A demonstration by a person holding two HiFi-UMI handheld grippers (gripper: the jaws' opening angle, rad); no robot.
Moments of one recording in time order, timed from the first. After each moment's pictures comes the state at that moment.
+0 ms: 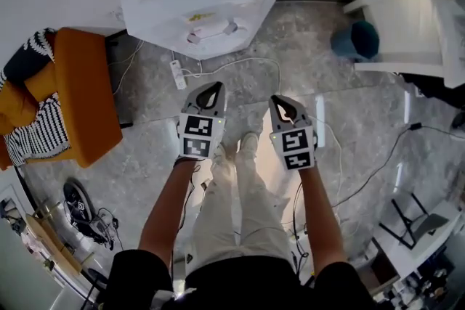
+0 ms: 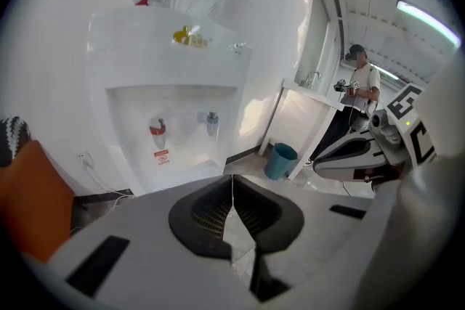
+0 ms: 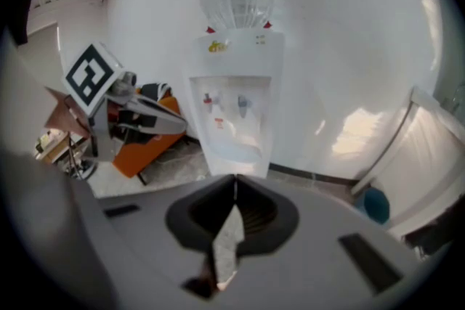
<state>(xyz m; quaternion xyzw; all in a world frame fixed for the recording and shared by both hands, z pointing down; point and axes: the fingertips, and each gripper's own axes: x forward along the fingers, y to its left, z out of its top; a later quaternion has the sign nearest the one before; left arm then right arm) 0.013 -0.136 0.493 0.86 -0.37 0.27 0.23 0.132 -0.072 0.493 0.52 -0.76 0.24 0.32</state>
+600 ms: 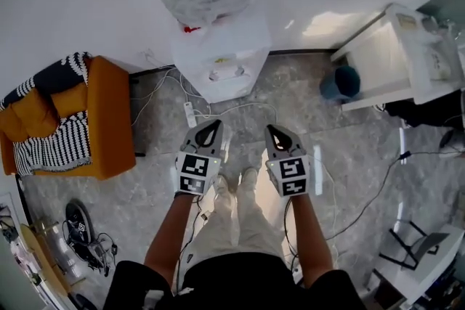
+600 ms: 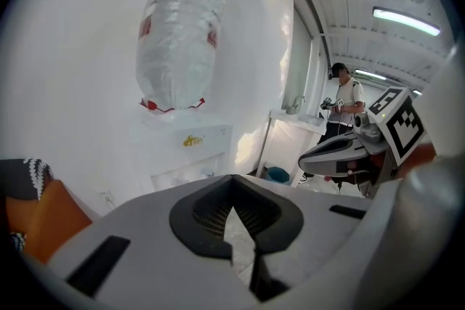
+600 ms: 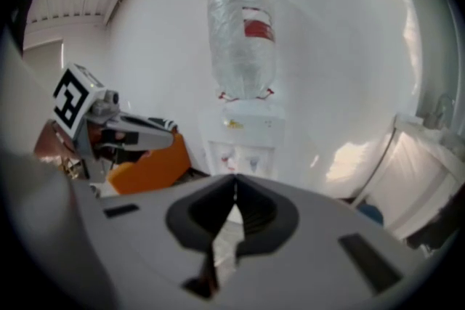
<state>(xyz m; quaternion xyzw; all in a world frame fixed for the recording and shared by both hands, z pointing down) -0.023 -0.093 0.311 0.88 -0.38 0.21 0.17 0.099 -0.054 0.325 0.56 -0.77 0.20 0.23</state>
